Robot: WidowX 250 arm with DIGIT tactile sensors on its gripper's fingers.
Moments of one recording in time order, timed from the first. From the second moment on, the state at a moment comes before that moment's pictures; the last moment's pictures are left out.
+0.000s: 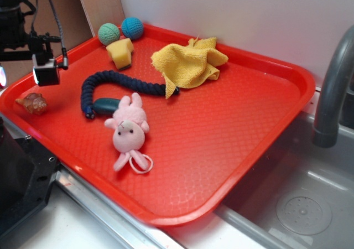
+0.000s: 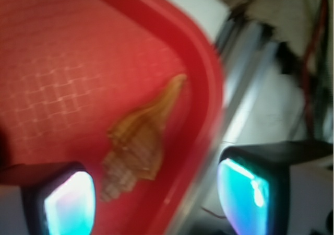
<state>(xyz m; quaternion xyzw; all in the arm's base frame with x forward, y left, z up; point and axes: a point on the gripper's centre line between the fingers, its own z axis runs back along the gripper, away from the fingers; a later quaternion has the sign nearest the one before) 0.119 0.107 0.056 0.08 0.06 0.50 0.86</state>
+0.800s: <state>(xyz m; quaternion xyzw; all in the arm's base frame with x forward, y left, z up) 0.116 0.089 0.031 0.08 0.05 0.43 0.90</state>
